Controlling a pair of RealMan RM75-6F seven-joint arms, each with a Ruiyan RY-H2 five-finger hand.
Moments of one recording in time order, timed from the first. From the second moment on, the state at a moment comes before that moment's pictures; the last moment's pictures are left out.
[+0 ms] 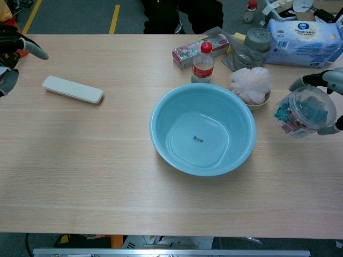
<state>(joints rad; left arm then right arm) -0.42 -0.99 0.02 -1.74 1.70 1.26 -0.06 0.59 -0.99 -0.21 -1.87 -1.22 1.07 -0.31</state>
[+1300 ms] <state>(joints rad) -0.27 -1.05 -0.01 -1.60 1.57 1.44 -0.02 0.48 -1.13 -0.11 -1.78 -1.18 1.09 -0.41</state>
